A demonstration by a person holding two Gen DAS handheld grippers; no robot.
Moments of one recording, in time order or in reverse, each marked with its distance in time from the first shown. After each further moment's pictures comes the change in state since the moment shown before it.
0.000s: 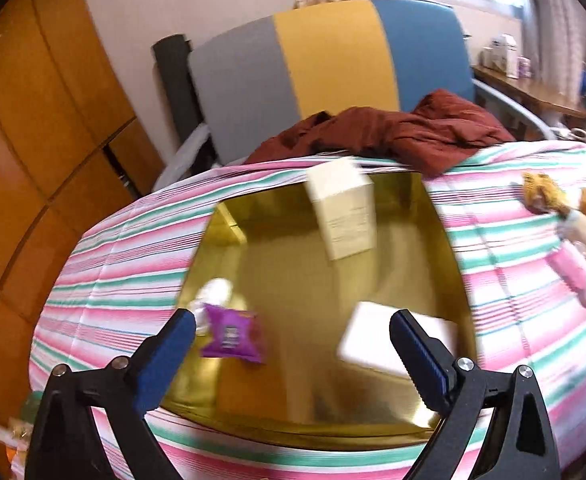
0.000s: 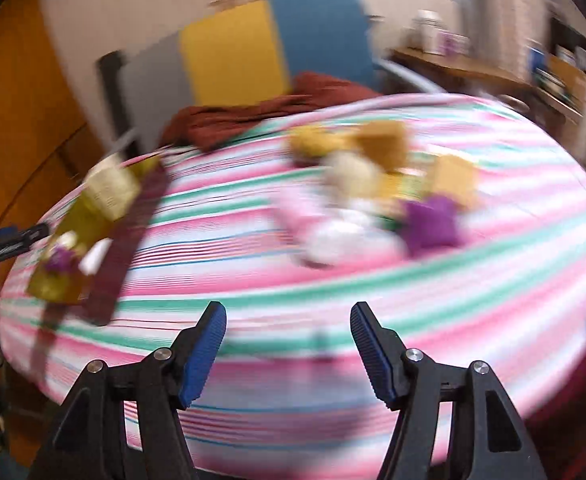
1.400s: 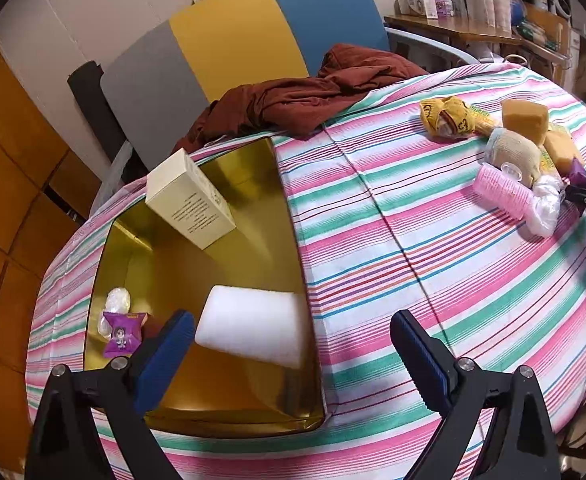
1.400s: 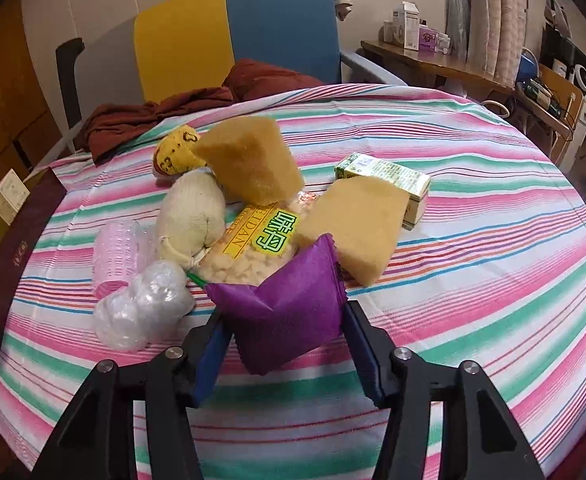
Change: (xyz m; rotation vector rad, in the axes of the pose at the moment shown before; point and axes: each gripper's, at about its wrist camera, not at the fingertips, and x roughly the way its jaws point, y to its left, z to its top) left arm -0.003 -0.115 -0.011 0.235 0.074 -0.102; right arm 0.085 -0.078 0.064 -0.114 0.021 -0.061
